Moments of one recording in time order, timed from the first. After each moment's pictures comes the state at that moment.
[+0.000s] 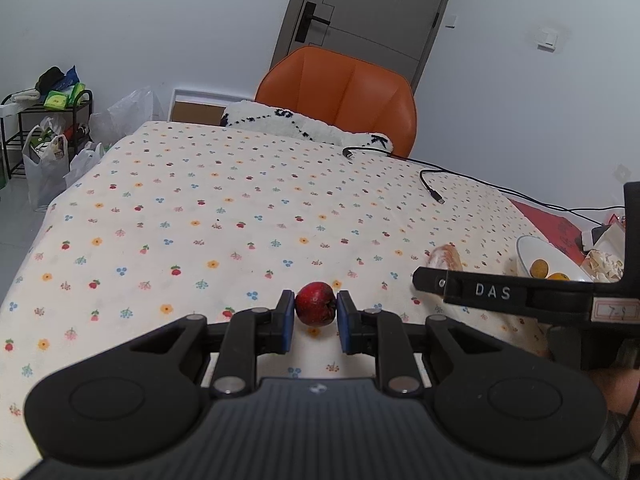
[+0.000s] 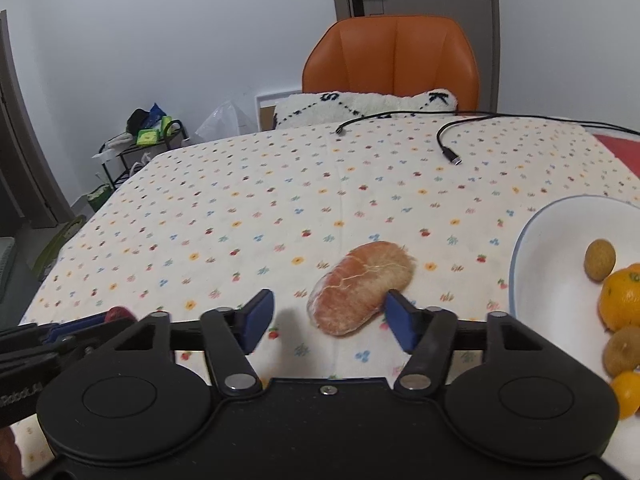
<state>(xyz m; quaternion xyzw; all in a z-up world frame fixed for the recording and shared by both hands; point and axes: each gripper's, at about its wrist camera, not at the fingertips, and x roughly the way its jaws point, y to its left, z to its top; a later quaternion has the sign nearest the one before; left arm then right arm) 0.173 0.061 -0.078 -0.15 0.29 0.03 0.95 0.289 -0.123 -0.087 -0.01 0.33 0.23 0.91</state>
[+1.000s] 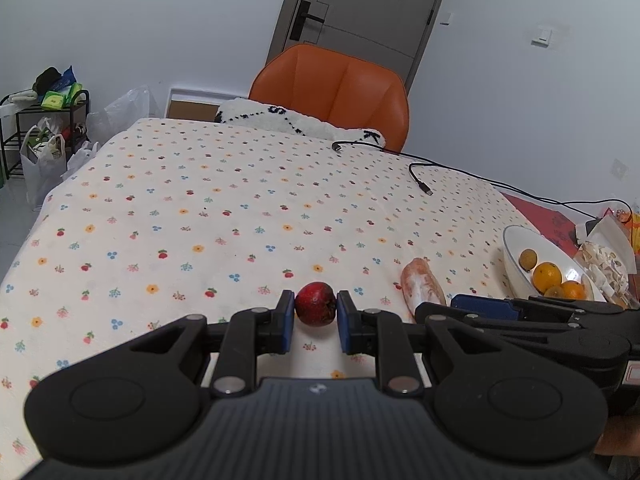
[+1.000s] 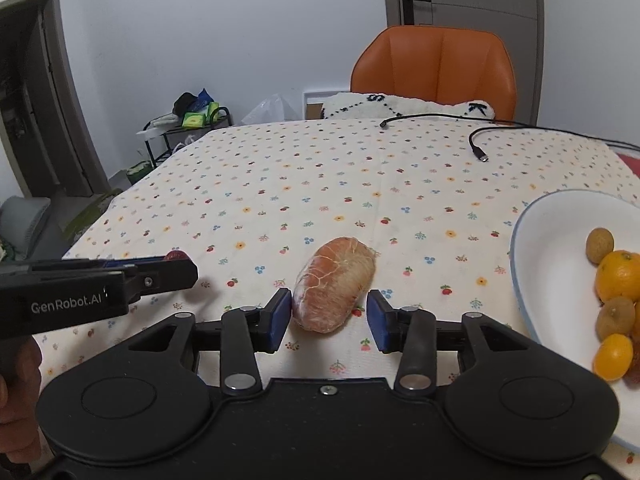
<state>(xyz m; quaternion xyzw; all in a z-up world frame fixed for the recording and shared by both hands) 0.165 0.047 -0.079 -0.15 0.29 0.02 0.95 0.247 -0.138 -0.087 -0.04 0.32 0.30 0.90</state>
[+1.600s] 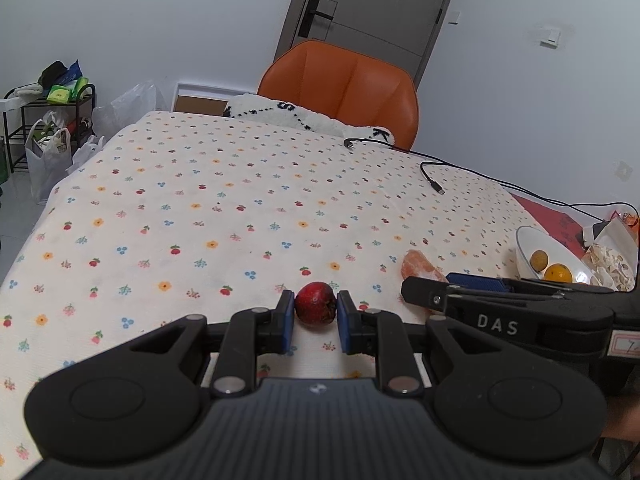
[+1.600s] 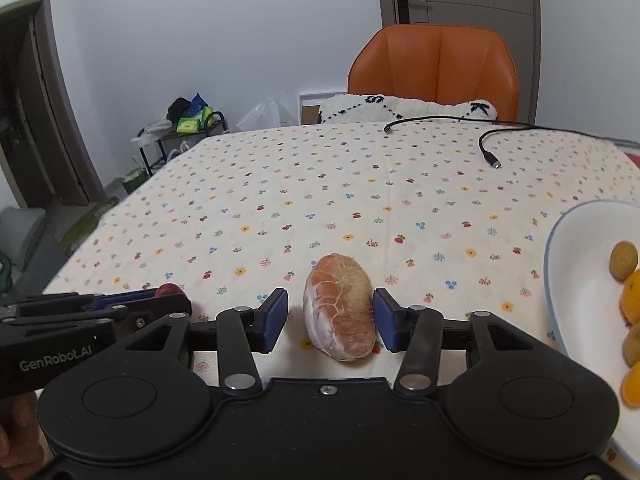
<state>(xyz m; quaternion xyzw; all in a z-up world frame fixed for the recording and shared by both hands) 0.166 0.055 -0.083 -0.15 0.29 0.03 0.94 0.262 -0.115 -0.090 -0.04 0.32 0.29 0.90</state>
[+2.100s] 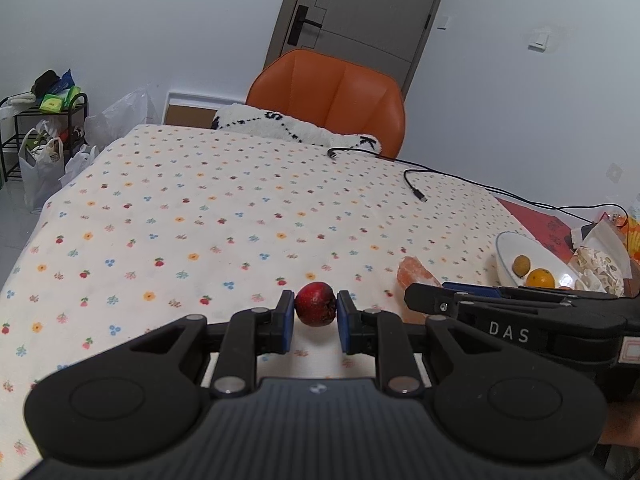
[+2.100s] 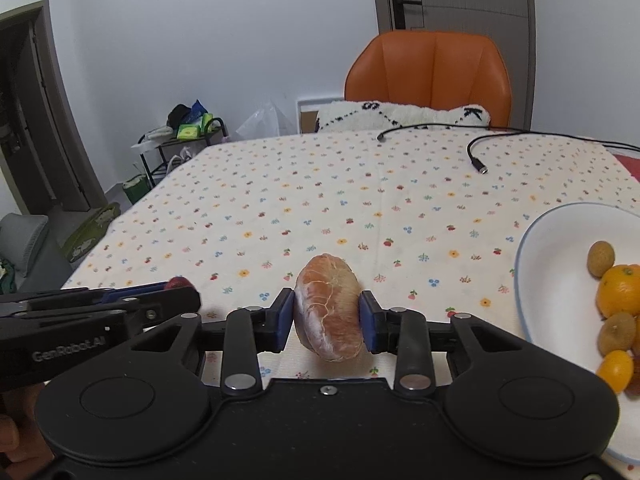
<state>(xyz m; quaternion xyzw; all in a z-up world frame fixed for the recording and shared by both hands) 0.163 0.043 -0.070 -0.15 0.28 0.02 0.95 0.249 -0.133 -0.073 -0.02 0.31 0.29 0.90</state>
